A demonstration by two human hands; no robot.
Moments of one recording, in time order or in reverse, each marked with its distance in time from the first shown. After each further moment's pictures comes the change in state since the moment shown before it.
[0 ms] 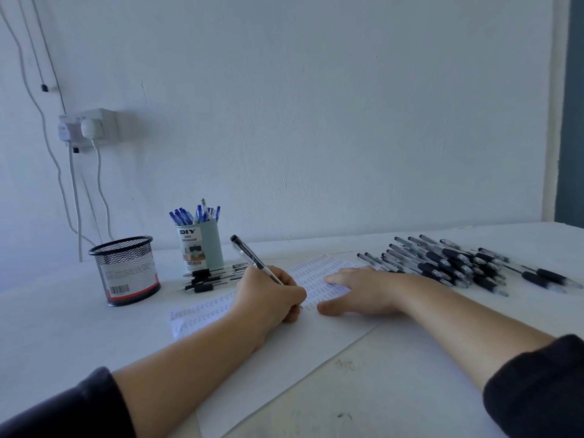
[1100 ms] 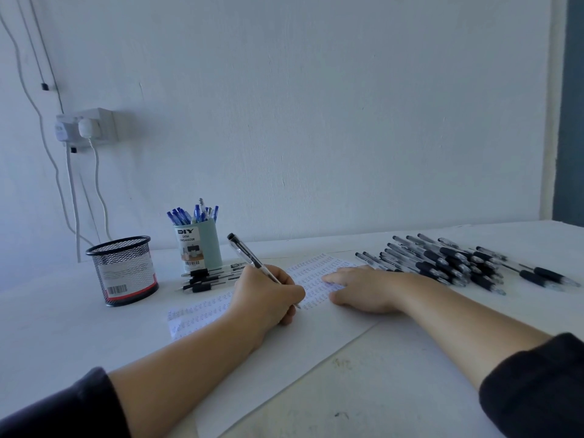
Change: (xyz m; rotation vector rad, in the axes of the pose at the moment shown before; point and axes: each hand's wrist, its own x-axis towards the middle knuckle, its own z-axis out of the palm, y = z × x) left_hand -0.001 0.000 0.001 -0.026 0.006 0.001; right_hand 0.012 0.007 0.001 -0.038 0.006 -0.018
